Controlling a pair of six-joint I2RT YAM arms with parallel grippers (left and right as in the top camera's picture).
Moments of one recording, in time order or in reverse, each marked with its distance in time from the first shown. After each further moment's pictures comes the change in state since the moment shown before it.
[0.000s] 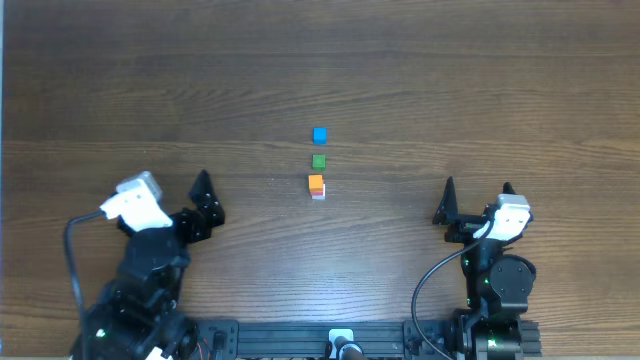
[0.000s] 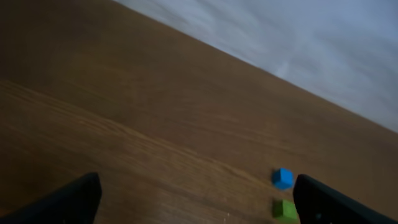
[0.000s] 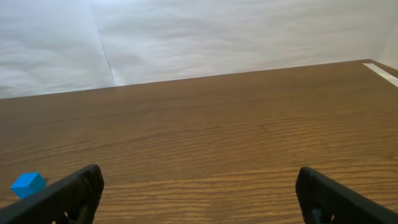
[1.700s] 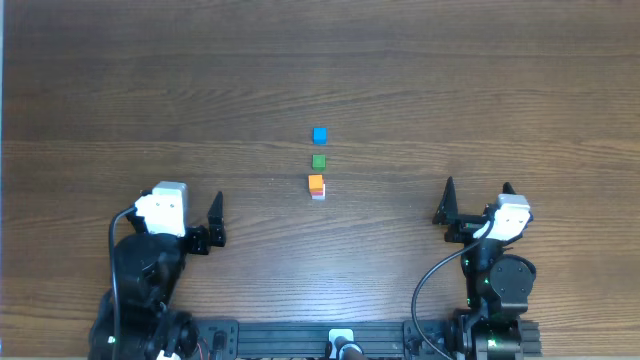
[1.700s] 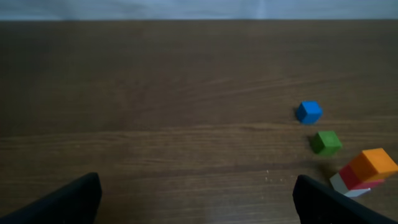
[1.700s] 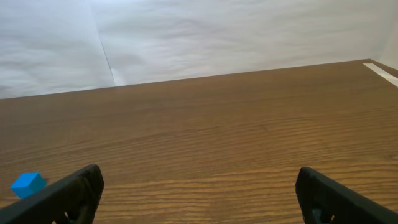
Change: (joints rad) left arm 0.284 -0.136 -0.180 0.077 0.417 0.534; right arm 0.000 0.000 0.000 0.000 0.000 0.000
